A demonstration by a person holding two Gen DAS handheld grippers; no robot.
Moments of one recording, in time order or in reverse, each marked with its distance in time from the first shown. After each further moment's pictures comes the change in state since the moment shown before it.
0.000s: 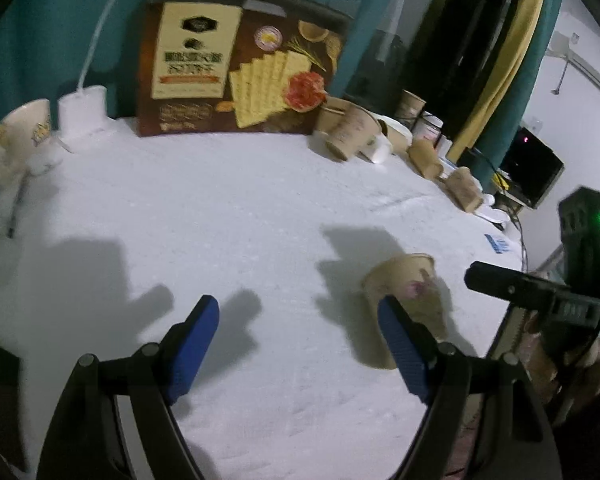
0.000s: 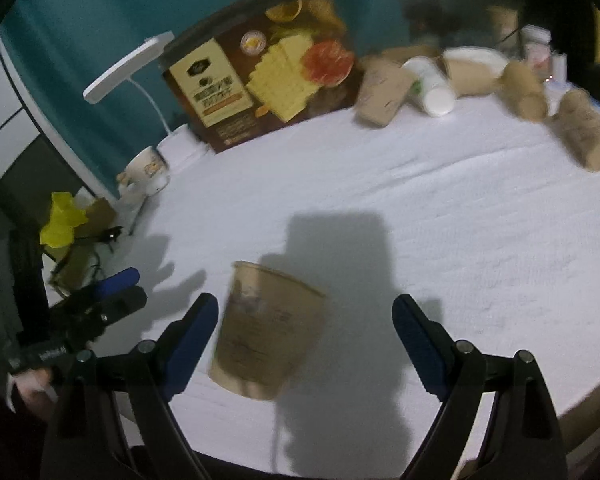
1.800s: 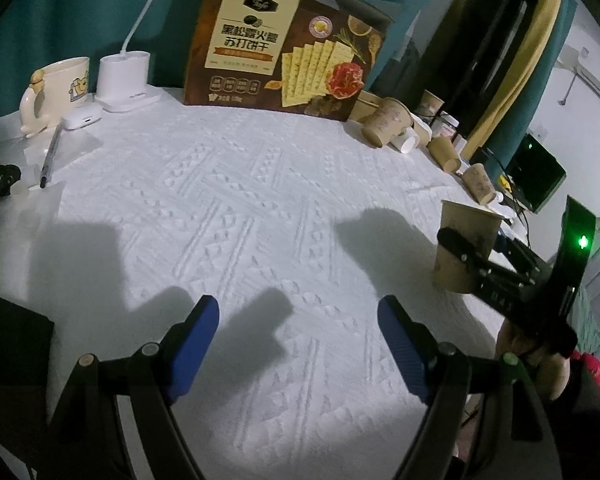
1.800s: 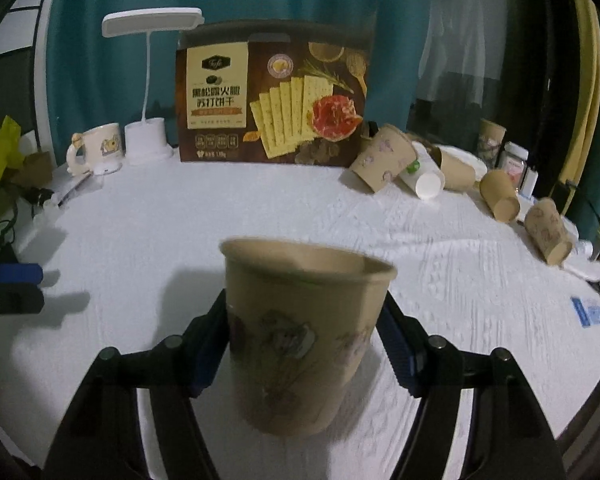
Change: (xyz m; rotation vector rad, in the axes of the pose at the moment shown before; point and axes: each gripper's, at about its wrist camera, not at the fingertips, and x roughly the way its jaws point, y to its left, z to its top) left arm -0.014 0.062 -0.029 -0.048 0.041 -0.018; right arm 0.042 0.064 -0.038 -0.291 -0.268 -0.377
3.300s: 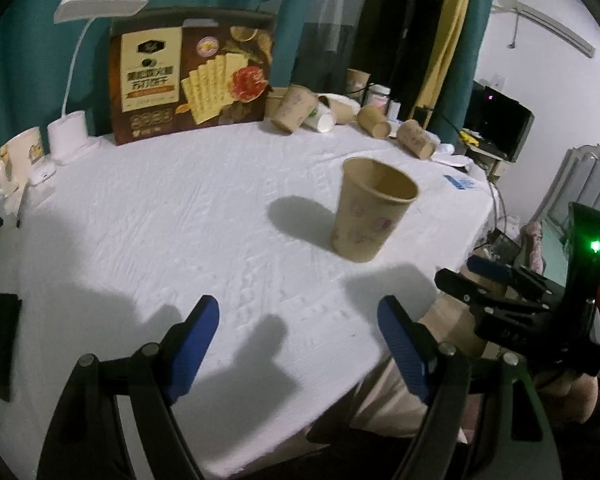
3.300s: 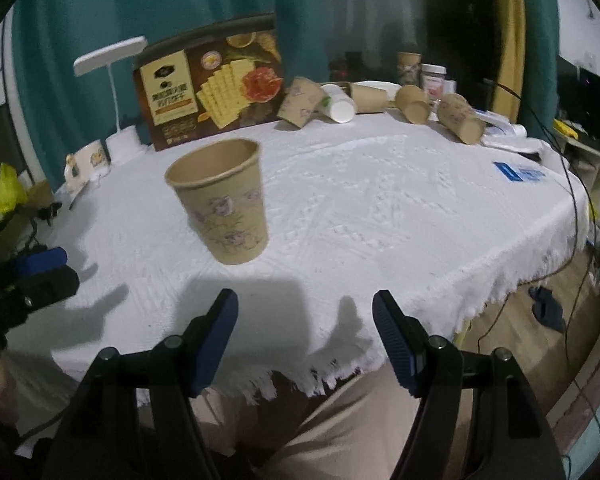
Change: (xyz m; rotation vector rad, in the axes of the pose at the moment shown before) left arm -0.026 -0.119 -0.056 0.236 -0.053 -0.013; right arm -0.117 -0.060 -0.095 0.258 0.087 -0.035
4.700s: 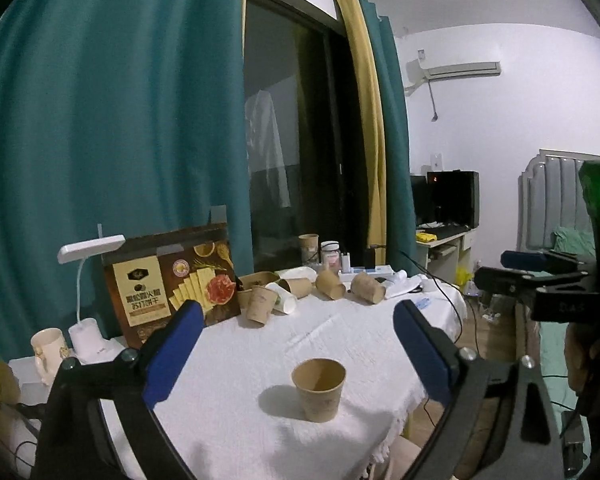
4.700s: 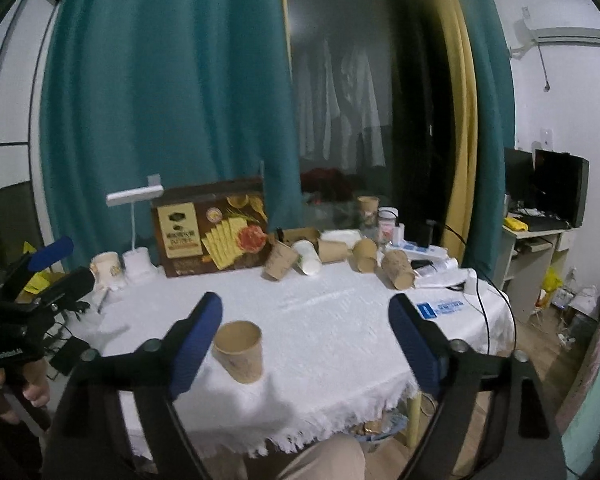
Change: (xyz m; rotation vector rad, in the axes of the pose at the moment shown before) left arm -0.156 -0.059 0.064 0.278 -0.555 -0.024; right arm -0.211 0.011 0.068 -0.027 -0.411 -0.083
